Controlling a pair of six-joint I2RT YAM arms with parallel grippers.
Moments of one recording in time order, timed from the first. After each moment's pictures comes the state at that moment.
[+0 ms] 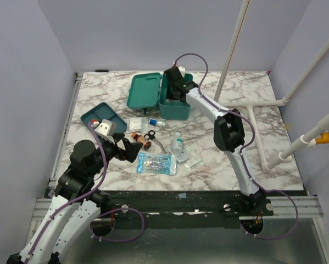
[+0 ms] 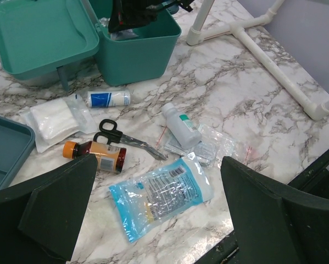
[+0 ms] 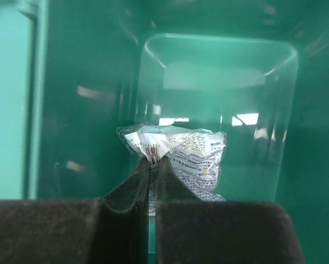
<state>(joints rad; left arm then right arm) -0.47 0.43 0.66 -0.39 0.17 -0.25 0.59 2.42 2.23 -0.55 0.30 0.49</state>
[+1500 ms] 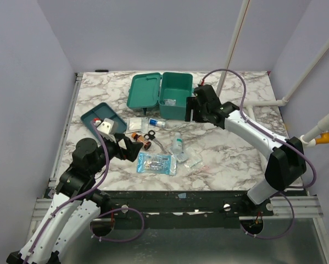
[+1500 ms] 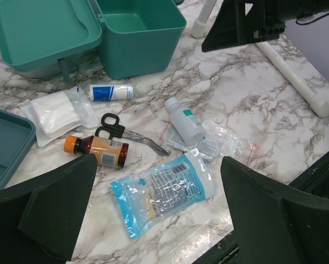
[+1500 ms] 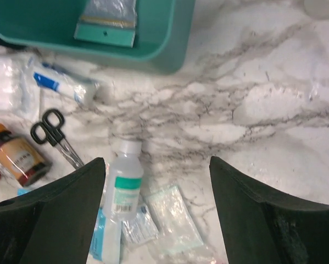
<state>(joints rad) -0.47 0.46 0.66 -0.40 0.17 -0.25 0.59 1.61 1.34 -0.53 0.22 0.48</state>
